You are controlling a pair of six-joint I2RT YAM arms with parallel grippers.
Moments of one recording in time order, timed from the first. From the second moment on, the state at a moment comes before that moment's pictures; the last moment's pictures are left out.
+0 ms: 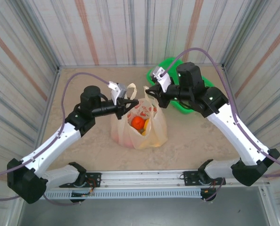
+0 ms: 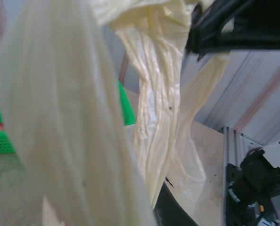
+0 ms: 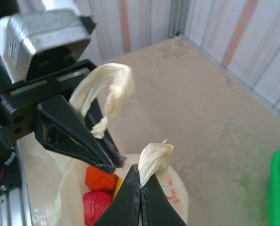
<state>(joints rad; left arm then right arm) -0.57 1.12 0.95 -0.04 0.66 -0.13 0.68 1.29 1.55 -0.75 -0.37 -0.18</state>
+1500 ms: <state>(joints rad) -0.61 1.21 1.04 -0.16 0.67 -0.21 0.72 1.12 1.24 -0.42 -0.53 -0.27</state>
